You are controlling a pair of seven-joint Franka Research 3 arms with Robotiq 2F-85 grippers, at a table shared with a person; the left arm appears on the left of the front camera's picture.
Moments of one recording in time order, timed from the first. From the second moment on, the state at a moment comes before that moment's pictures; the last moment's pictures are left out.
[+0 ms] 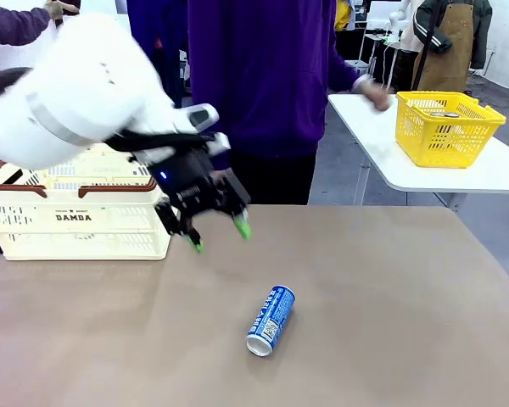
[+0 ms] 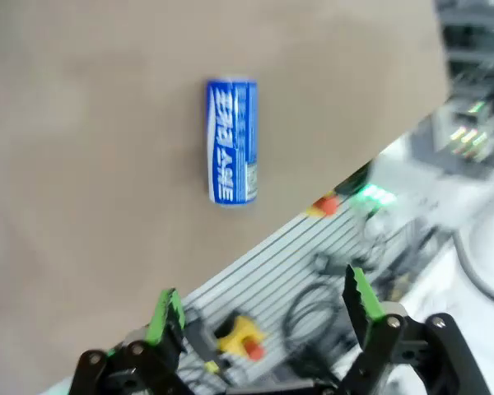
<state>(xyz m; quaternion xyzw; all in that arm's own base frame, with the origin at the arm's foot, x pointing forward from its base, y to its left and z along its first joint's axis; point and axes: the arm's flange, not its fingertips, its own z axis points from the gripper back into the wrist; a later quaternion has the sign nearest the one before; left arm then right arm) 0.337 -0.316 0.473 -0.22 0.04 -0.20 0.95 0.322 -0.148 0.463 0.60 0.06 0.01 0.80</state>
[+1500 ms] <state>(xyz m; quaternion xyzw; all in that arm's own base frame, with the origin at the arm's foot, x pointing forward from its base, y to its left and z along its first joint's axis) 0.366 -0.427 0.302 -0.10 0.02 -0.23 0.97 0.322 -0.149 0.463 0.60 0.06 0.01 0.80</state>
